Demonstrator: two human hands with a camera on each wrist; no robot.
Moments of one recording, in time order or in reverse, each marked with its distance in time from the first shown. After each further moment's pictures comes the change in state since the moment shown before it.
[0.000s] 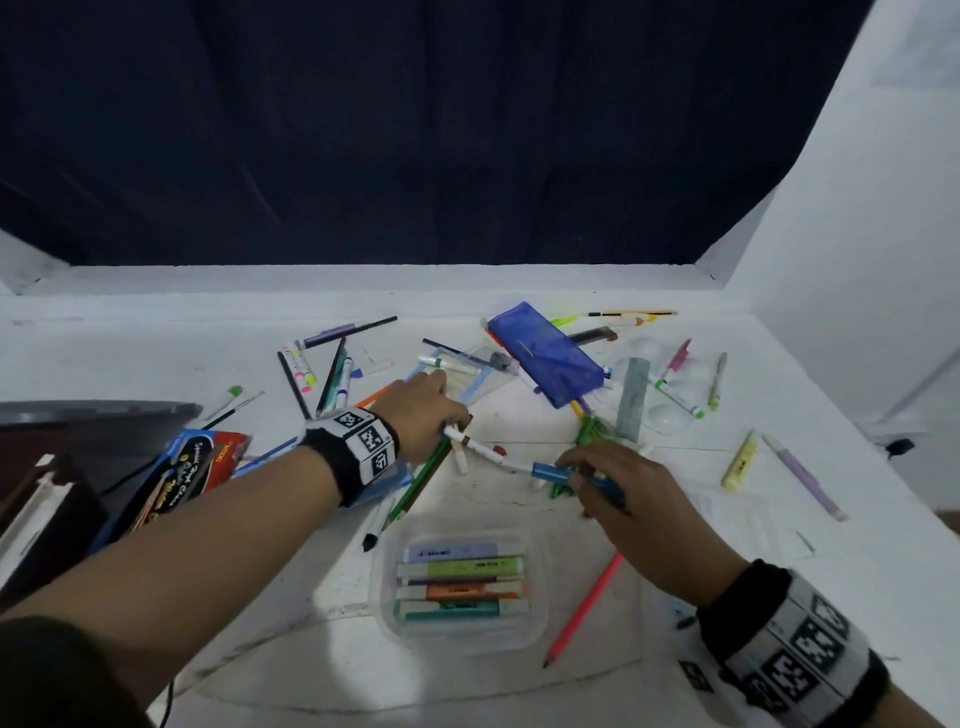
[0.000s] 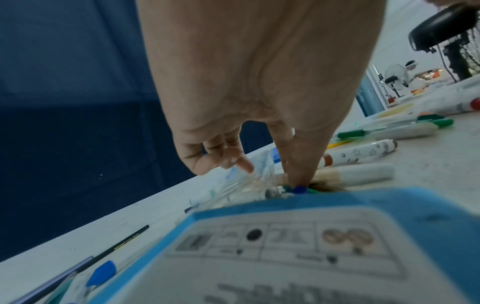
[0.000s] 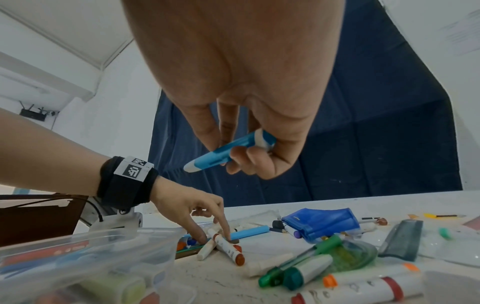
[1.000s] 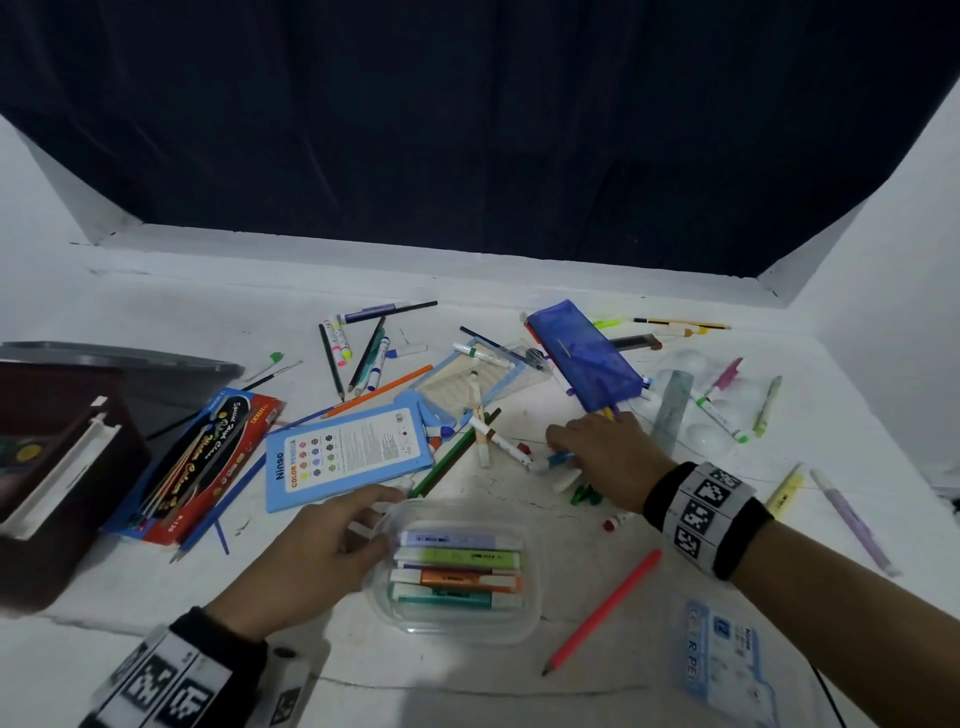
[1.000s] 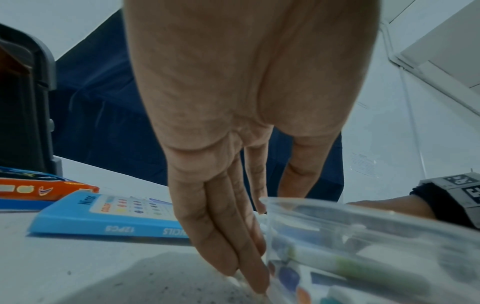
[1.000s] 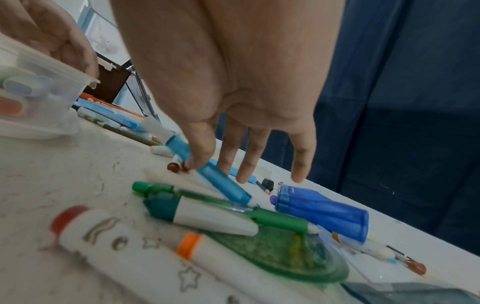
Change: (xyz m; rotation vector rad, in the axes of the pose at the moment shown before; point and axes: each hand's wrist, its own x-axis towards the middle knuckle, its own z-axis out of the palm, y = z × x) left_hand -0.183 0.037 0.039 -1.010 0.176 -0.358; right_hand 0.093 0.043 0.029 -0.706 -0.498 -0.175
